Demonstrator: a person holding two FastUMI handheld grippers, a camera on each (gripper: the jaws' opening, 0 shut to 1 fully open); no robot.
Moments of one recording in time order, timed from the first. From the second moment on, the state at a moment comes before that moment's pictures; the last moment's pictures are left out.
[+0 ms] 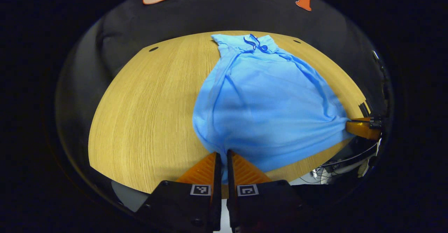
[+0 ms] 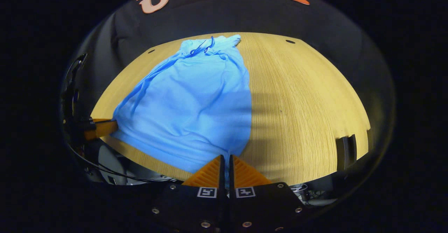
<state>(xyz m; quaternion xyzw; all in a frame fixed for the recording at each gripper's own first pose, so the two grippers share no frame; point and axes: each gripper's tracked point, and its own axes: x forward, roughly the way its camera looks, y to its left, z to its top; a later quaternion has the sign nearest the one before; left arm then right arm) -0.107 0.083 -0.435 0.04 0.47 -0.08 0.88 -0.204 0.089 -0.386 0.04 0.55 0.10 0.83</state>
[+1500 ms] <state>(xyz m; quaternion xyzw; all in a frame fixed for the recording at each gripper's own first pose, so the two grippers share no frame) 0.146 0.064 -0.301 -0.01 0.35 -0.08 0.93 0.073 0.095 -0.293 0.02 0.40 0.11 0.91</state>
